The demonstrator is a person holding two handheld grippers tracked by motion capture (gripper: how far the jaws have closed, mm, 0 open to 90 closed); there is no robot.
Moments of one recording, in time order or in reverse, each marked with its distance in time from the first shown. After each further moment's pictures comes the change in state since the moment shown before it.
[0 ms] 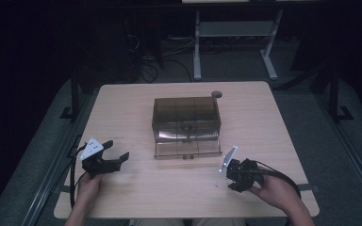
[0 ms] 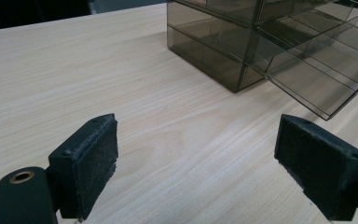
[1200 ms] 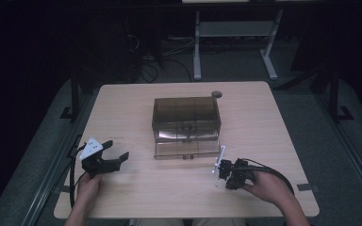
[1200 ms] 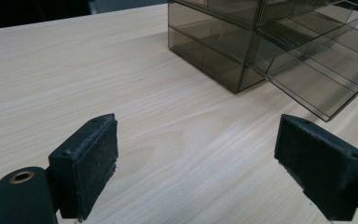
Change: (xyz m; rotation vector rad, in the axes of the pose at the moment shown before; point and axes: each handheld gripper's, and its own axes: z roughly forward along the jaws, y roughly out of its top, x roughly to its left) left arm 0.001 0.000 -0.001 0.000 -0.001 -0.011; right arm -0.005 0.018 0.019 0.111 0.065 -0.034
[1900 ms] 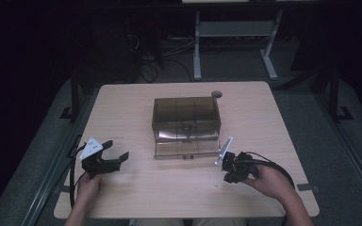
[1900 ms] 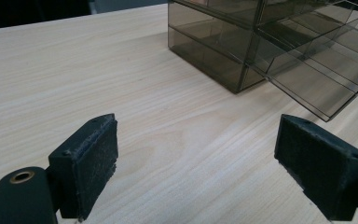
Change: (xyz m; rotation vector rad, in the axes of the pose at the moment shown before) left arm 0.000 0.000 0.000 -0.003 0.000 -0.003; right arm -0.010 -0.003 -0.023 -0.131 0.019 0.032
